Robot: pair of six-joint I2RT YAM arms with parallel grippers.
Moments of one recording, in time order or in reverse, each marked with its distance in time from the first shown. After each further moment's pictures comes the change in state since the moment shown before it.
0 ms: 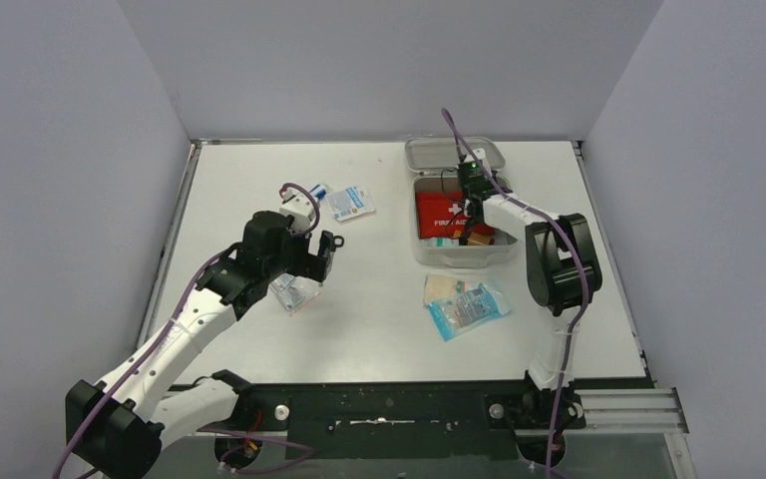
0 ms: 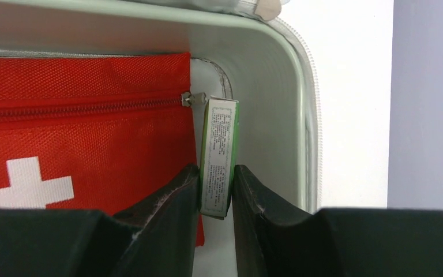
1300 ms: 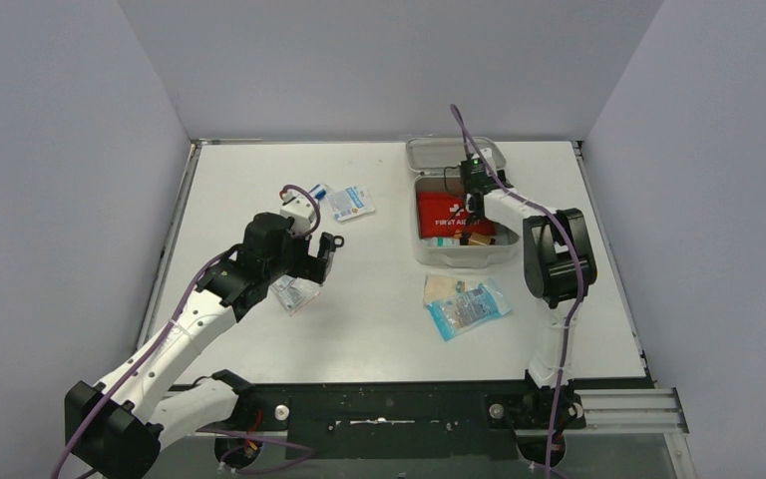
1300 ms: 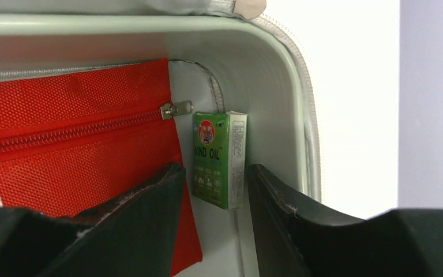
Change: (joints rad) left arm -0.011 -0.008 -0.006 -0.009 -0.020 0.002; right arm -0.027 0.080 0.079 -0.057 0.045 0.061
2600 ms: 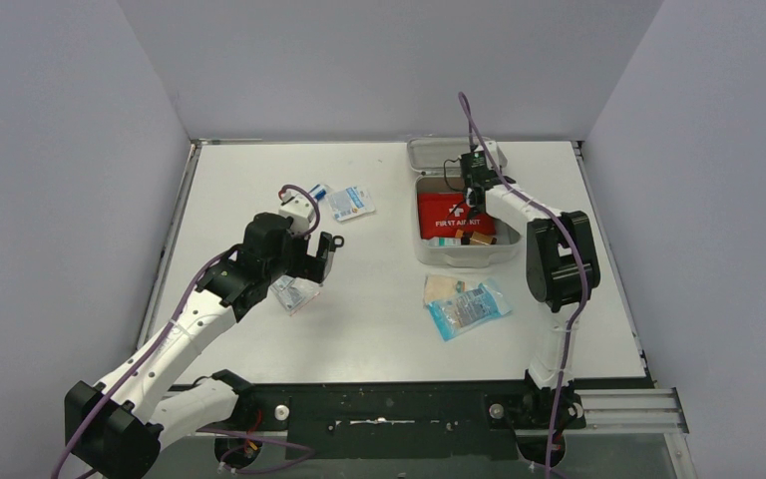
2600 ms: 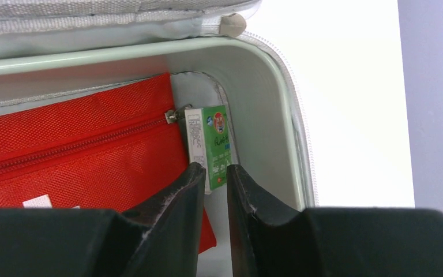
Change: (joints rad) left arm 0.000 0.000 0.000 -0.005 -0.028 0.000; right arm 0.008 -0.039 0.035 -0.053 -0.031 0.118
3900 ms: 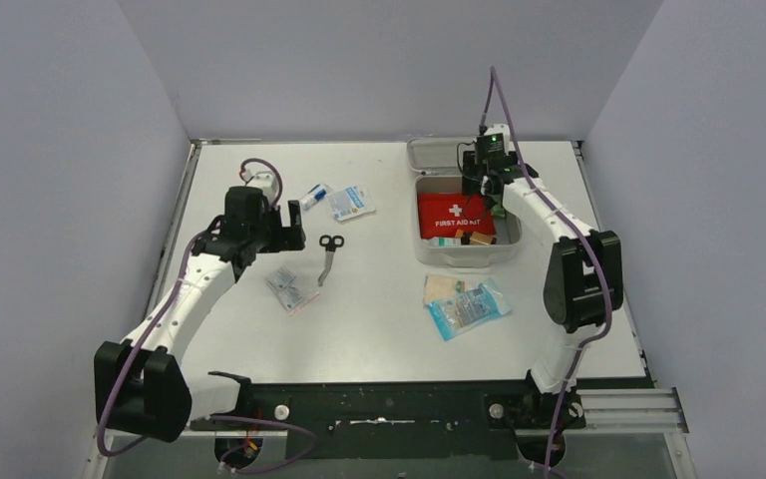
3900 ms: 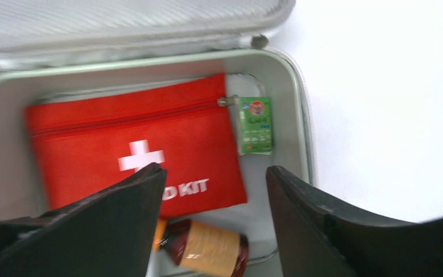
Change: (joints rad) left arm 0.278 0.198 0.075 0.019 0.113 -0.148; right arm -0.013 -0.151 0.034 -0.137 -0.233 0.089
